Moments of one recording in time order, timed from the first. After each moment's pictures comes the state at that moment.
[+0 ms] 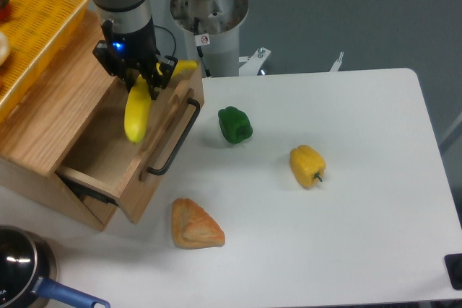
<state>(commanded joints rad) 2.16 -1.63 -1.50 -1.52 1.50 0.39</state>
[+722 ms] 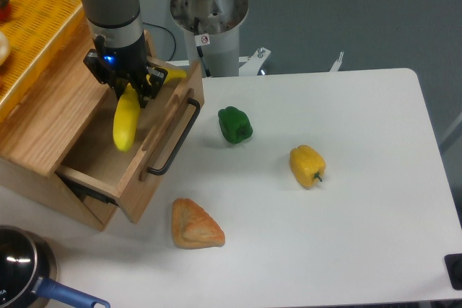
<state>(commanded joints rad) 2.14 -1.65 -1.50 -1.52 1.48 0.39</state>
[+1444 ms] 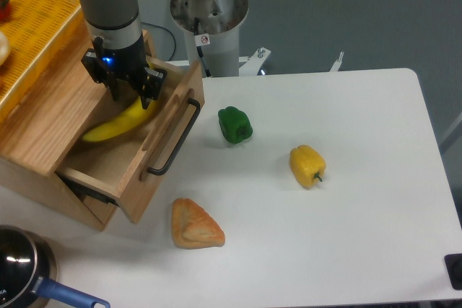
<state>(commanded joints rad) 2.14 -1.64 -1.50 -1.52 1.48 0.39</state>
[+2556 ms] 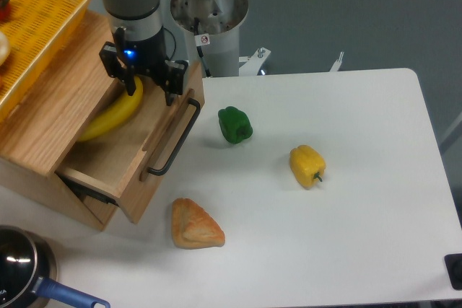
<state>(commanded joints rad) 2.27 -1.62 -1.48 -1.52 1.51 0.48</state>
